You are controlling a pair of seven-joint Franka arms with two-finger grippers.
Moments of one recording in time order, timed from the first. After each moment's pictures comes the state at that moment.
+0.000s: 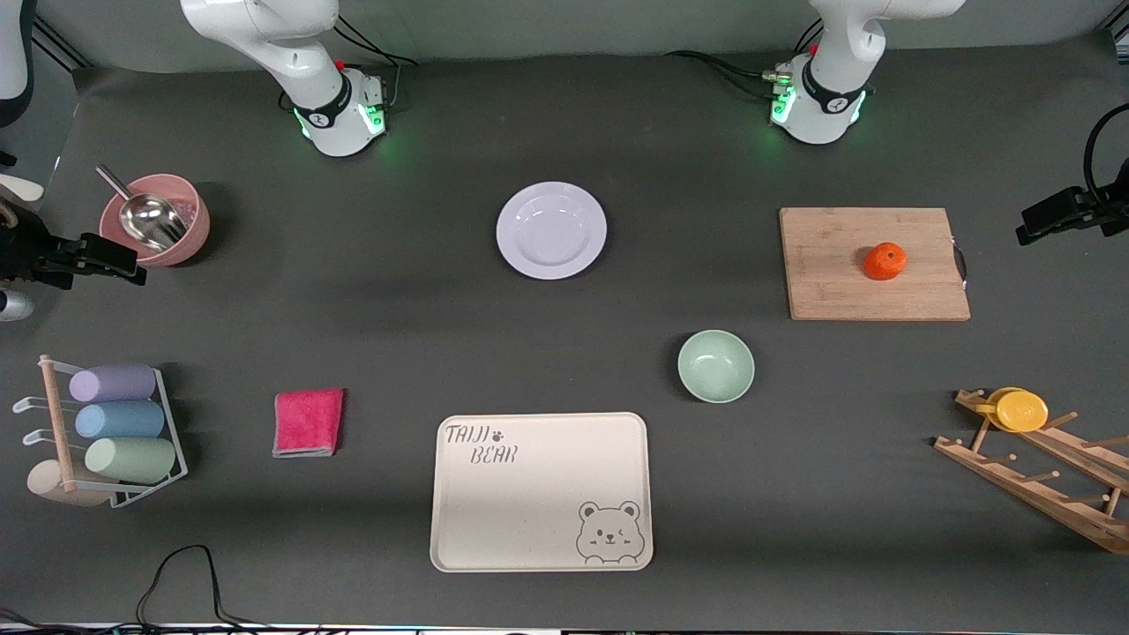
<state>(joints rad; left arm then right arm) -0.16 0.00 0.21 -1.58 0.02 1.49 -0.02 0.03 0.08 -0.11 -1.53 -0.01 1.53 -0.09</state>
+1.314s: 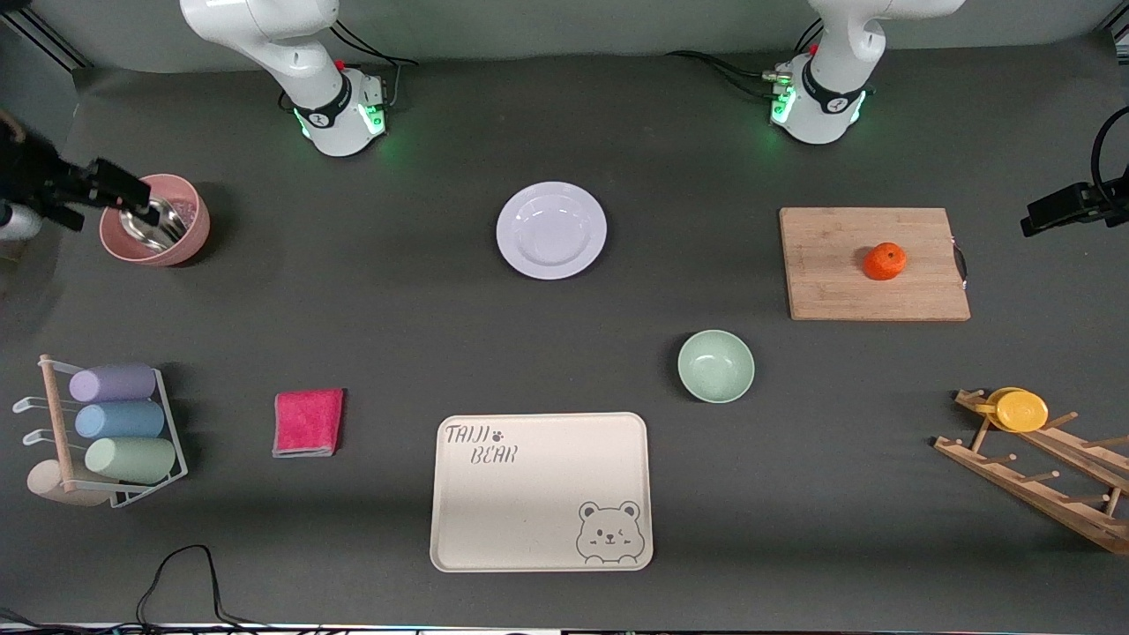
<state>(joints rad) -0.12 0.01 0.22 -1.57 0.03 1.41 0.00 0.13 -0.15 -0.10 -1.66 0.00 1.48 0.04</state>
